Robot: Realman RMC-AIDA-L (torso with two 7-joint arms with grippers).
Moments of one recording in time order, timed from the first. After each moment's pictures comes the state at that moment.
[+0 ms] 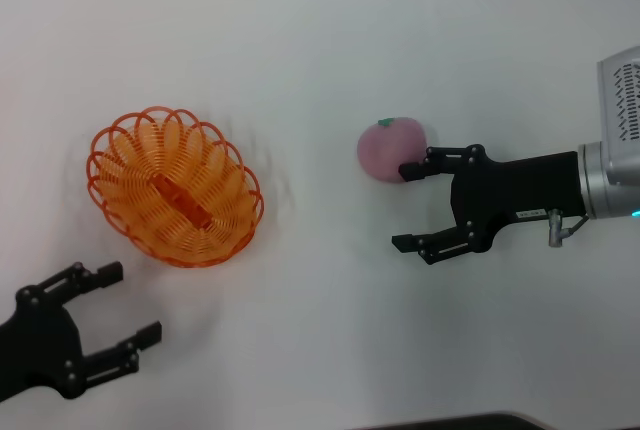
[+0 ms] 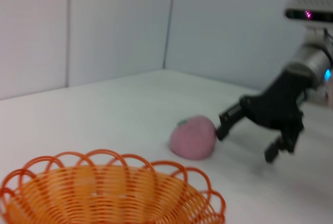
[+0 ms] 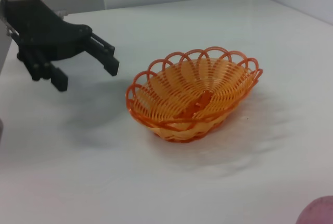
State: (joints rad) left arm -0.20 -2.16 0.30 0.62 2.30 1.76 -0.84; right arm 0.43 2.09 -0.91 -0.63 -2.07 -1.45 1.08
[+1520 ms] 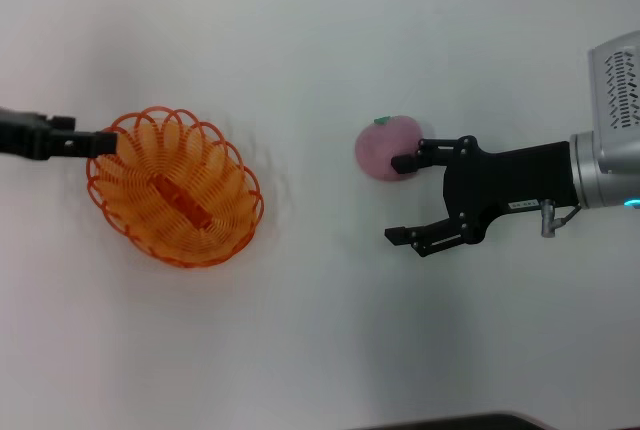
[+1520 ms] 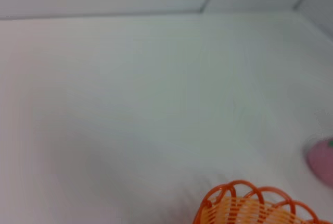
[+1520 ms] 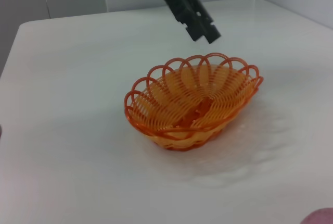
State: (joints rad) left arm -0.62 -2.04 0.56 0.86 2.47 1.55 -1.95; right arm 0.46 2.09 -0.91 -0.64 -2.08 -1.45 1.10
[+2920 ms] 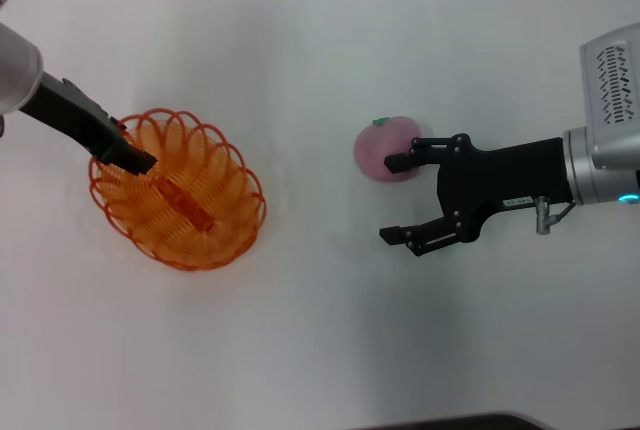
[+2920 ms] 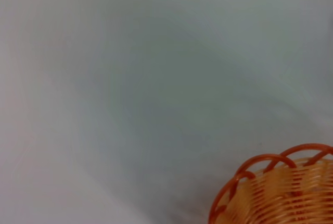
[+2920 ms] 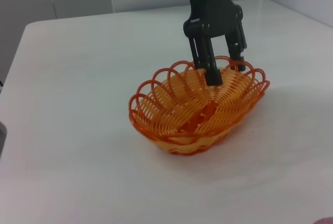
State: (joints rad) left arm -0.84 -2.10 0.98 0.85 2.78 1.41 -2.10; right arm 0.47 2.09 -0.92 -0.64 -2.08 -1.45 1.11
